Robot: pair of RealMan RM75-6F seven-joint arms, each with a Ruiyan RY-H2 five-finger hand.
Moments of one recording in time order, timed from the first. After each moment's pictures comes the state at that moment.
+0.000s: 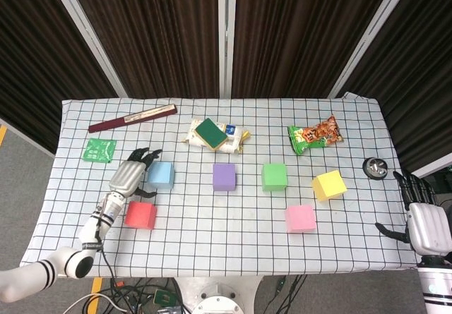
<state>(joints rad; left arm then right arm) -0.61 -1.59 -0.16 -1.23 1.31 0.94 -0.06 0.08 -1.03 0.10 -1.81 -1.42 1.46 -0.04</state>
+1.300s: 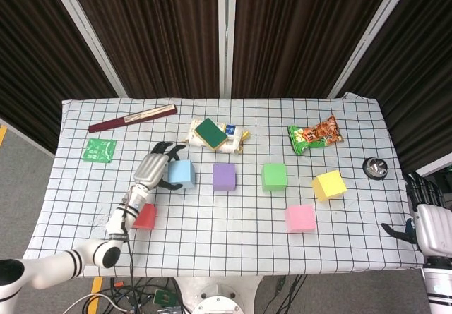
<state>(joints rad) -0.72 -1.72 -0.25 -1.24 1.18 0.93 0.02 0.06 -1.05 0.11 -1.75 -1.39 1.46 0.01</state>
